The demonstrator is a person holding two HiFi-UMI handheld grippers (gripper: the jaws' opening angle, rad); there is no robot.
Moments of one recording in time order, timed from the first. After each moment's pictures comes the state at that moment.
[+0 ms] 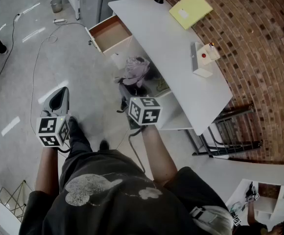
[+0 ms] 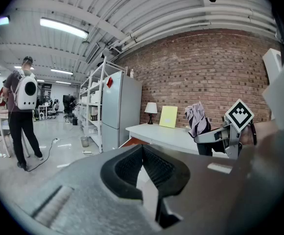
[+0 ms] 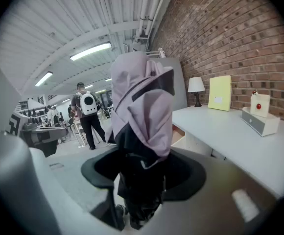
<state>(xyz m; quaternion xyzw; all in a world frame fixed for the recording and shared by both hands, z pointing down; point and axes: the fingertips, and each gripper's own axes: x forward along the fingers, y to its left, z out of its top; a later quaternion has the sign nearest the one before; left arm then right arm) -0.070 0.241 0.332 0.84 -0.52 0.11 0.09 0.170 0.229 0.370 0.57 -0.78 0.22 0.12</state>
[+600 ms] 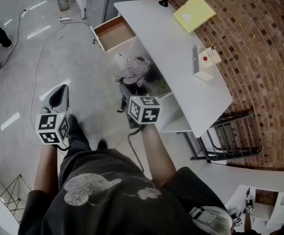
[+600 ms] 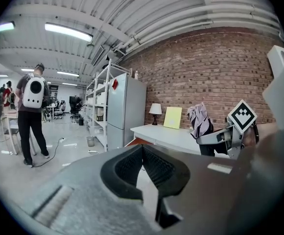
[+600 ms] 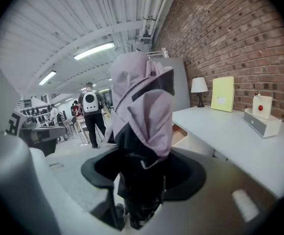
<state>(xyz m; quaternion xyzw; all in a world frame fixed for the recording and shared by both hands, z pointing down) -0.075 0.259 0.327 0.83 -0.54 0.11 0.09 0.167 0.241 0.368 0.56 -0.79 0.22 0.12</state>
